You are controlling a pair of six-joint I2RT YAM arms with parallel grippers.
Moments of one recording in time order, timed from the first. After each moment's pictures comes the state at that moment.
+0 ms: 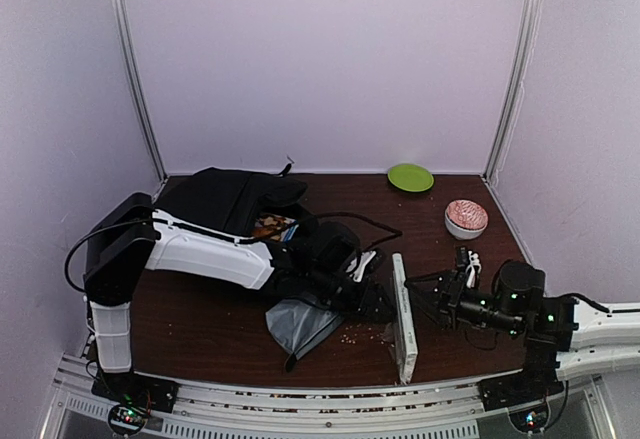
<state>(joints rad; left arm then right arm) -1.14 2.01 1.32 -0.01 0.45 -0.77 1.05 0.67 0.23 0.23 0.06 1.35</state>
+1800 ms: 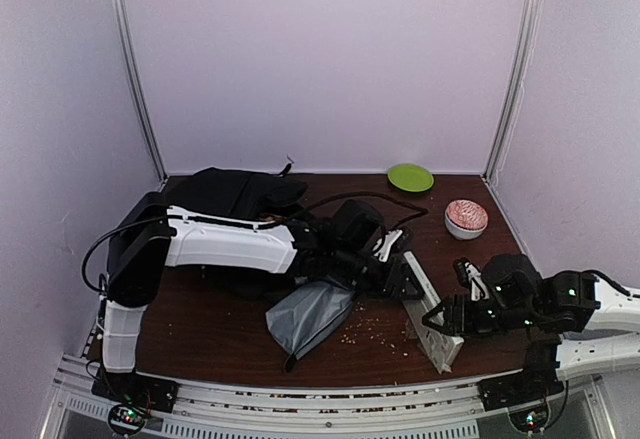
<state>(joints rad) -1.13 2.12 1.60 -0.10 0.48 -0.71 1.05 0.68 0.49 -0.60 0.05 1.04</state>
